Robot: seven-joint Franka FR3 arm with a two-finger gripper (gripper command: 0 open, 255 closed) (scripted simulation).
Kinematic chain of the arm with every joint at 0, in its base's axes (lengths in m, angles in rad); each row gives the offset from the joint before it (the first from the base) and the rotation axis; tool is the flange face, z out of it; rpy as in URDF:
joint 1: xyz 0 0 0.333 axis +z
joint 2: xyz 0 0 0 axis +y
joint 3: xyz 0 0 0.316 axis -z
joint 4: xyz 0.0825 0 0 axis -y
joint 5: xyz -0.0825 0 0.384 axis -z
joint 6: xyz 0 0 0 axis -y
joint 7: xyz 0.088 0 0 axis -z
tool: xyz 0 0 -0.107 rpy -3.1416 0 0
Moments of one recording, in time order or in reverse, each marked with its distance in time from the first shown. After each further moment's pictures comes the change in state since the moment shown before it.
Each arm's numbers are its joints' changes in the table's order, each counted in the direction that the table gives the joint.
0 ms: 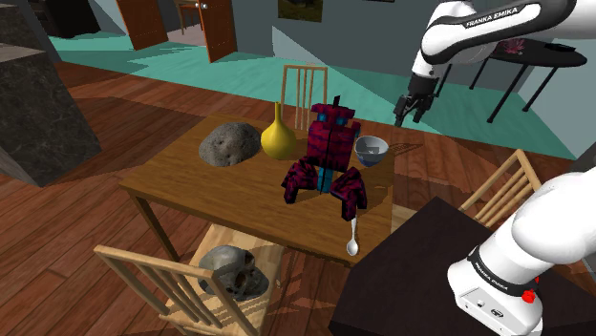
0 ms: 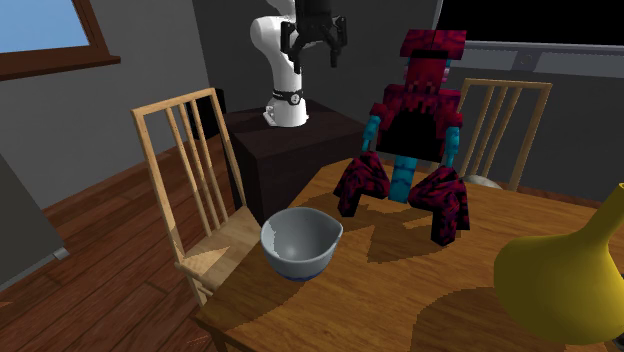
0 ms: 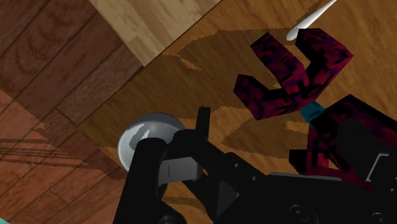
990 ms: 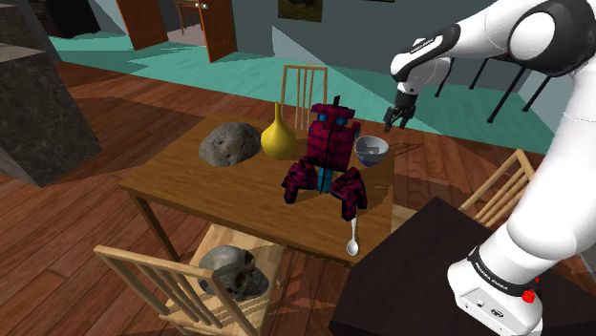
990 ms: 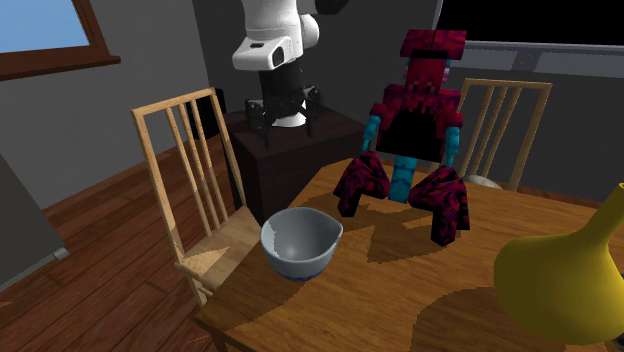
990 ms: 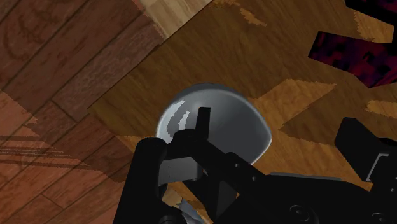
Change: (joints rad) arm -0.089 0.583 0.100 0.364 -0.224 0.148 -0.337
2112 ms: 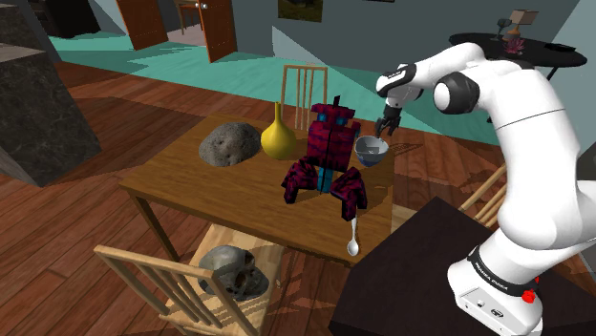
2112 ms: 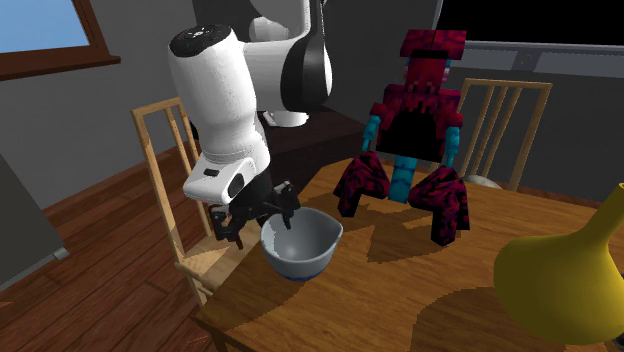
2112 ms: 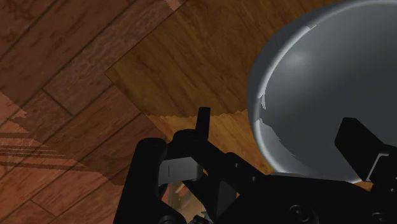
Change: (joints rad) arm -0.223 0.638 -0.080 0.703 -0.146 -0.113 -0.129
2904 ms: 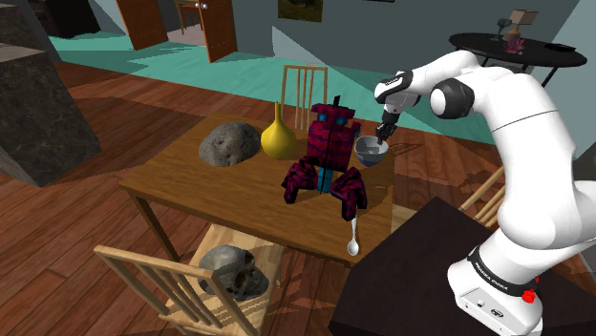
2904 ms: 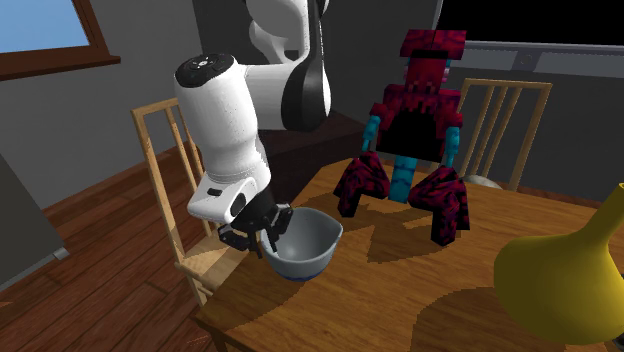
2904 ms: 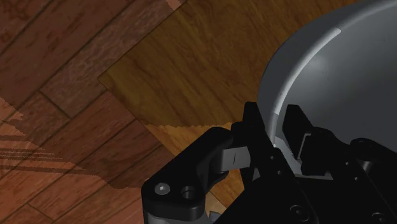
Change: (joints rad) arm -0.010 0.057 -0.010 0.024 -0.010 0.034 -0.007
